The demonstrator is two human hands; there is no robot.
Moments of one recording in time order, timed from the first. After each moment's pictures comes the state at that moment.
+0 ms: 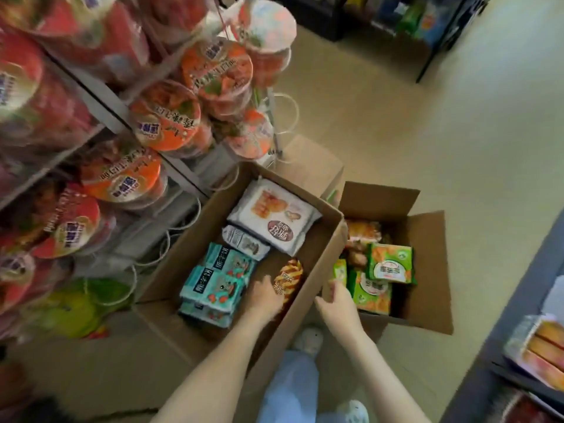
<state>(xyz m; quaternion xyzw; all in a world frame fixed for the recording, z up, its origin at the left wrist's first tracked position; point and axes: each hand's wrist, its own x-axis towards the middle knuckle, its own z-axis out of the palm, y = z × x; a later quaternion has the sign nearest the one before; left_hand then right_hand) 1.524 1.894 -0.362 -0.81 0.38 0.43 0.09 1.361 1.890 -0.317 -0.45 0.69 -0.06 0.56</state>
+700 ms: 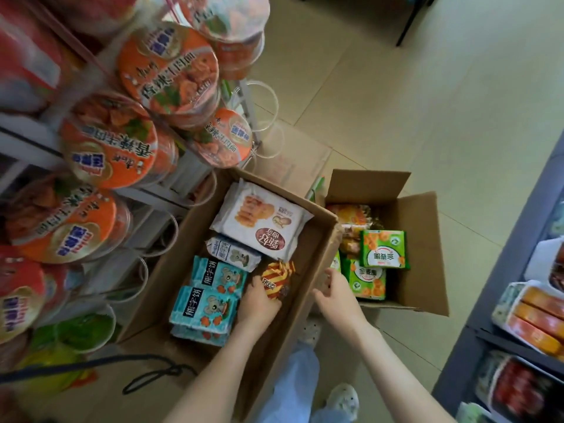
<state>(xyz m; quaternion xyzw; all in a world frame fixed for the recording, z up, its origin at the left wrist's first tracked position) 1.539 1.866 -0.372 -0.81 0.38 0.44 0.07 1.375 1.842 -0.326 -0.42 0.70 -0.05 0.57</state>
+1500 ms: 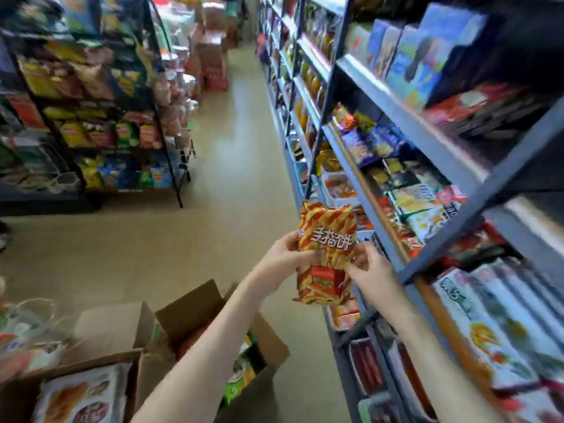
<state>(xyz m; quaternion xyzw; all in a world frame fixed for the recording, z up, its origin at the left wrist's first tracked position) 1.125 1.864 0.011 -0.29 0.61 0.73 -0.10 1.008 2.000 0.030 -0.31 0.86 -0.36 0.19</state>
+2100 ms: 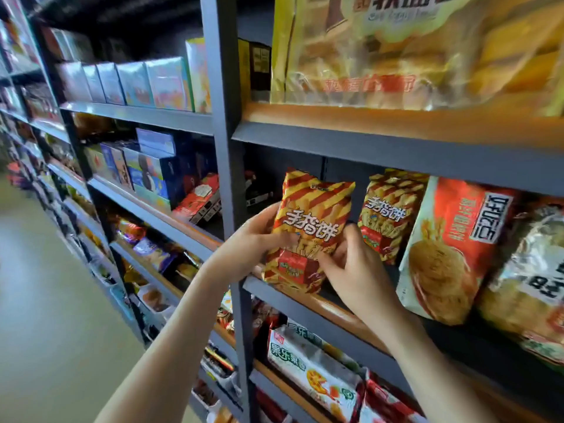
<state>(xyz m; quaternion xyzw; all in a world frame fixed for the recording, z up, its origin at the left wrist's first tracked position) 0.843 2.011 0.184 0.16 0.68 0.71 0.05 0.873 2.201 0.172 -0.18 0.88 -0.38 -0.22</state>
